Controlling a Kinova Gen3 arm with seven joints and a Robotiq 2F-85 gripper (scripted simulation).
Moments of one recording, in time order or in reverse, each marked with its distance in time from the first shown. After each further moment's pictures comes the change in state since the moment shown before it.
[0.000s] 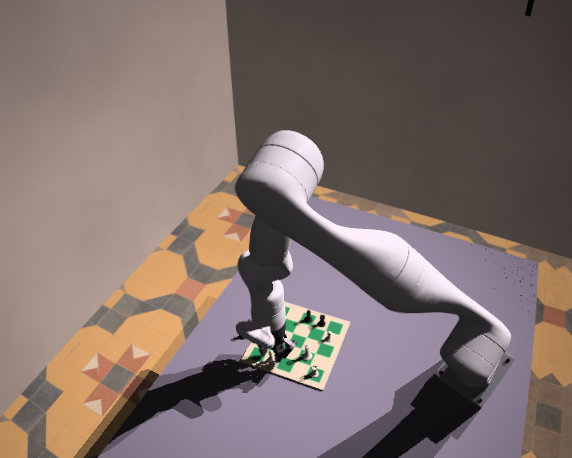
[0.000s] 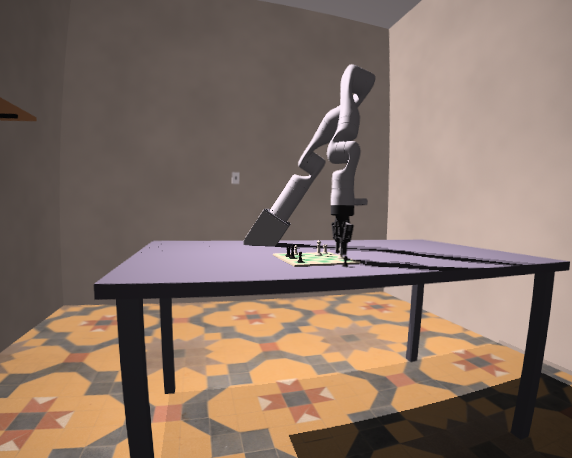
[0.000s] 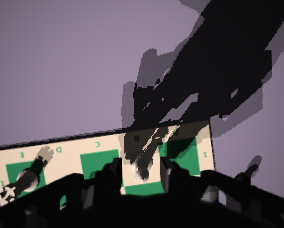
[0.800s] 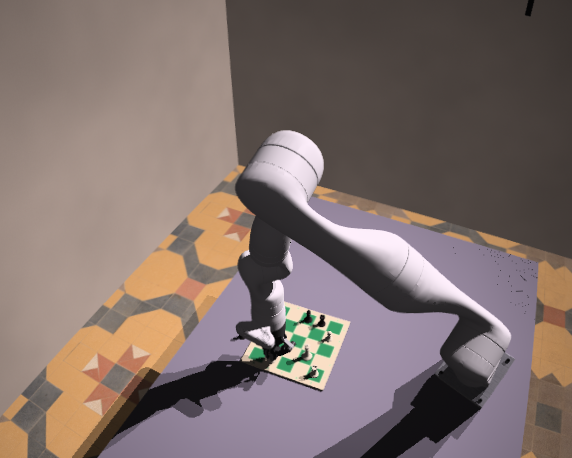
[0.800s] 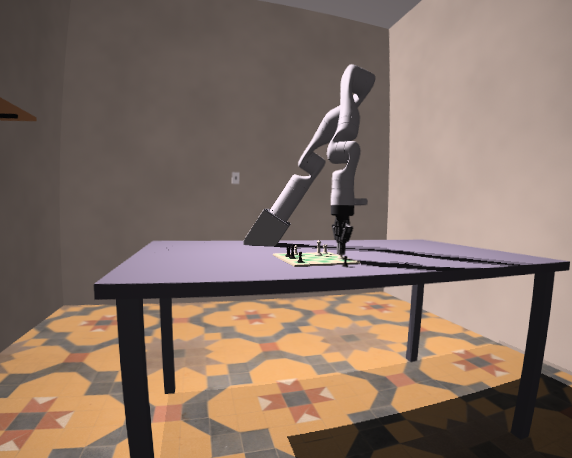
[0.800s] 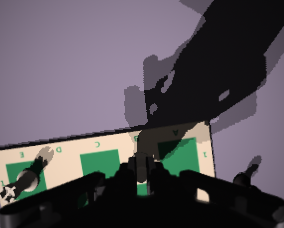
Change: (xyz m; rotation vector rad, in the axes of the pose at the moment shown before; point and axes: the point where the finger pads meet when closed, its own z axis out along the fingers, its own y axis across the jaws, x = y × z) arm 0.000 0.000 0.000 0.000 0.000 0.000
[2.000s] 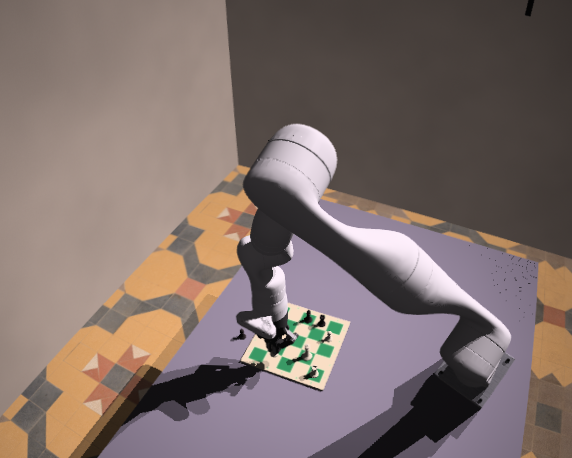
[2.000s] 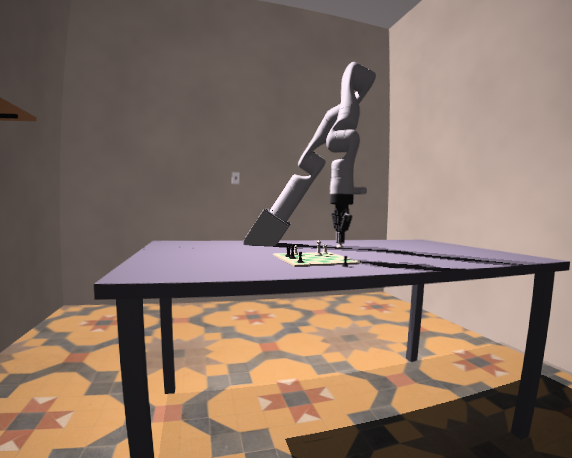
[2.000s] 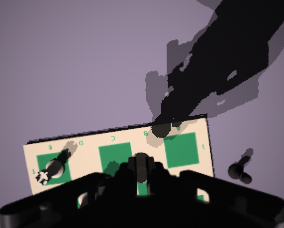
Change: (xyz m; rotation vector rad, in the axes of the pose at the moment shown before) arm 0.000 -0.009 -0.036 0.028 0.009 0.007
